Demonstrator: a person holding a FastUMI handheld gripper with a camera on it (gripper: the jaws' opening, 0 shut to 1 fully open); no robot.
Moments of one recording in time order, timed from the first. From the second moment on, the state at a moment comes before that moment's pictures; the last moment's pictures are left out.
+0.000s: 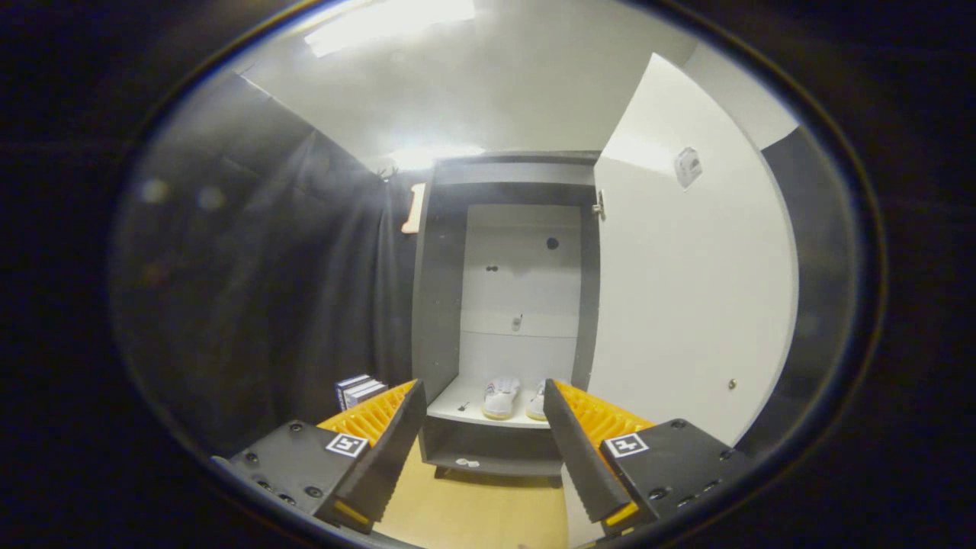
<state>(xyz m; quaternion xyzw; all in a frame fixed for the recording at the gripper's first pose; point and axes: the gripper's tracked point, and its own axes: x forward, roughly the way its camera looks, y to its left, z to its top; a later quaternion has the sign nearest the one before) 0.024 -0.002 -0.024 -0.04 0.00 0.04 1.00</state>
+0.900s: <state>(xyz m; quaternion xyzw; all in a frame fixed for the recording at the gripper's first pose) -0.113 -0.193 -0.009 -0.08 0.03 -0.17 0.98</state>
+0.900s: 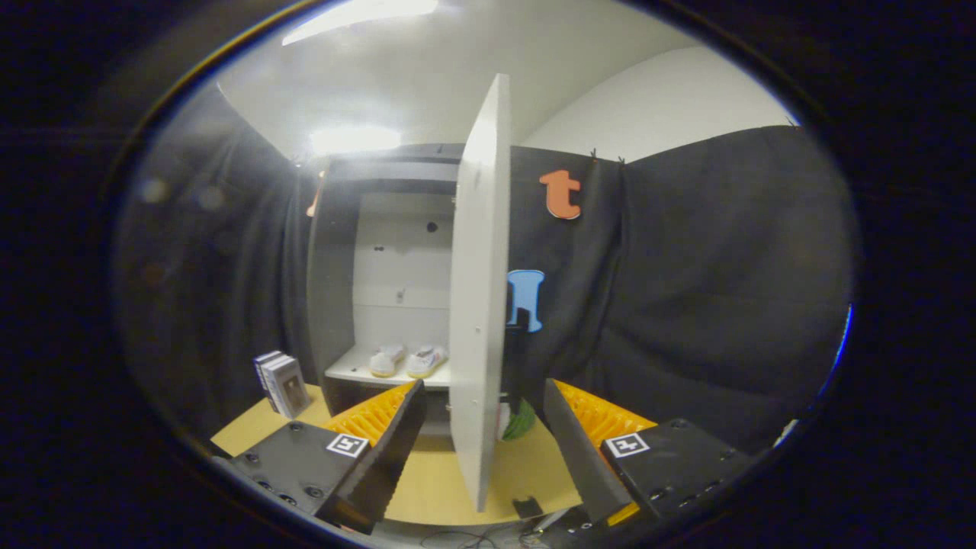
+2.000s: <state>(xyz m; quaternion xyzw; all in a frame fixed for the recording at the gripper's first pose) 0.095 -0.304 -0.035 -0.06 0.03 -0.04 1.00</state>
